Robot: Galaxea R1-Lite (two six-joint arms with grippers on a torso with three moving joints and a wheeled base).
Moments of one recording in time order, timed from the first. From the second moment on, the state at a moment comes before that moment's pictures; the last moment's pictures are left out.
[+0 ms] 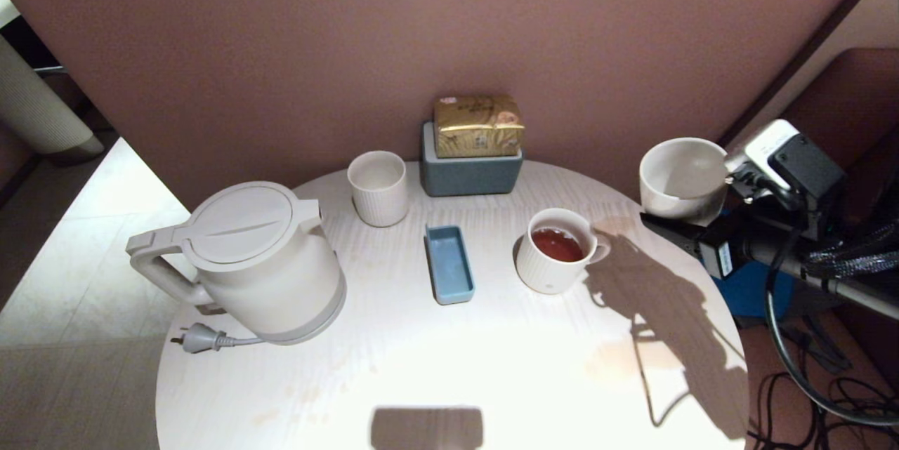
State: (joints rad) left arm -0.01 0.00 0.00 -0.03 0.00 0.00; right arm 0.23 1.40 -0.66 -0.62 0.07 -0.49
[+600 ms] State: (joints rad) left arm -0.01 0.00 0.00 -0.03 0.00 0.00; right arm 0.31 1.10 -0.26 -0.62 0.14 -0.14
